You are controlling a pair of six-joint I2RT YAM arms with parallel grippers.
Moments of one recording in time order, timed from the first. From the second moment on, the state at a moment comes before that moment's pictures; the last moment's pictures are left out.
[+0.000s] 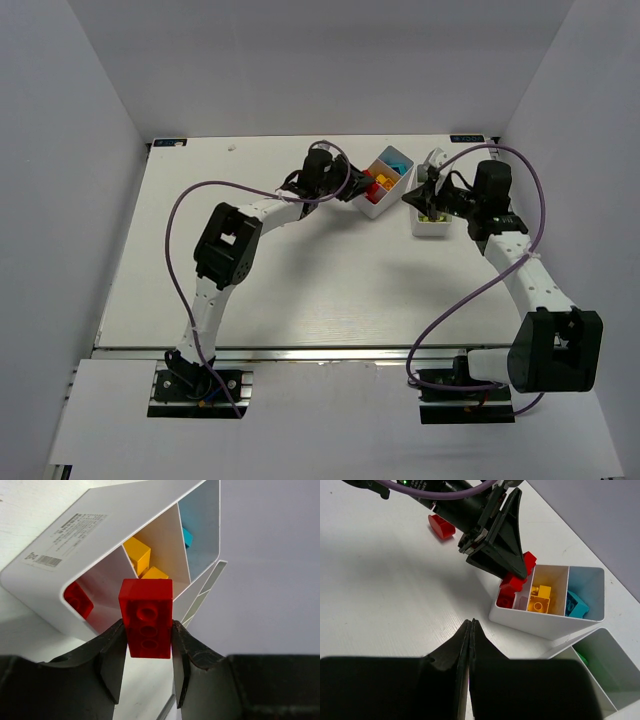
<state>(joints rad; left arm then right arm) -0.57 2.29 1.70 0.22 0.29 -1.20 0.07 1.29 0.97 -0.05 -0.90 -0.48</state>
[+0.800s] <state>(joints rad) -0.58 2.18 1.66 0.04 0.13 -1.07 0.04 1.27 0.95 -0.09 -0.95 -0.53</state>
